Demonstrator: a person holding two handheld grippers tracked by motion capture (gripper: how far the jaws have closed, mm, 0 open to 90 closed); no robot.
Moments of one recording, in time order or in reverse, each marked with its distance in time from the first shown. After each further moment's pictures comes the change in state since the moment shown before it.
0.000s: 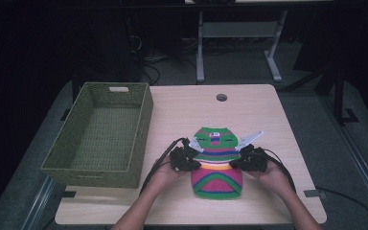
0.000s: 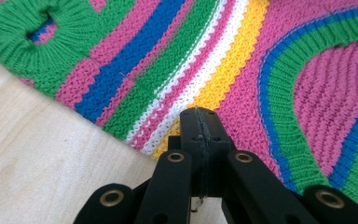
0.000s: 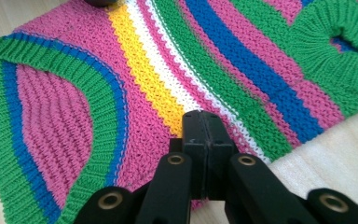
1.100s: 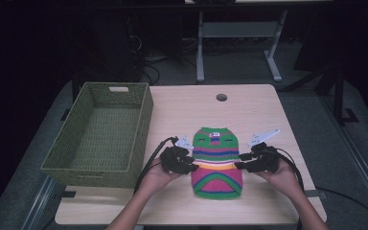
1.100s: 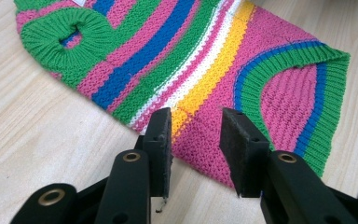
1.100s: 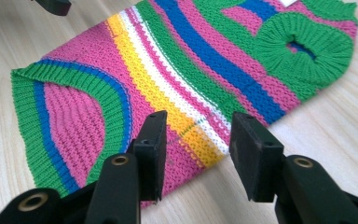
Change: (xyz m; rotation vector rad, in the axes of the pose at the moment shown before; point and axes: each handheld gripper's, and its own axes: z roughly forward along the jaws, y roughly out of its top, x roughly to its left) left arm -0.003 -0.015 -0.032 -0.112 -0.018 -0.067; right arm -0.007 -0.013 -0.030 -0.098 0.011 0.080
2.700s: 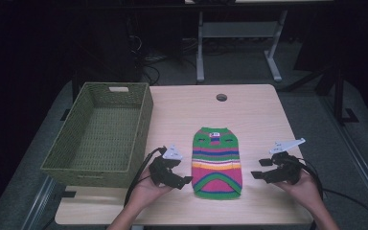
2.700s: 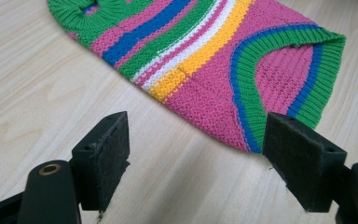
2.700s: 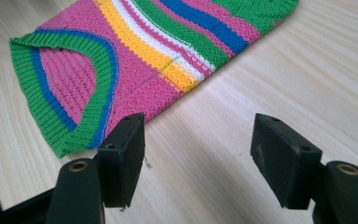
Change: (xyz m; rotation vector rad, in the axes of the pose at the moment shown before) left arm -0.017 -0.034 -0.019 -0.054 0.071 -0.054; right arm -0.007 -0.048 -0.035 -0.020 -0.037 0.094
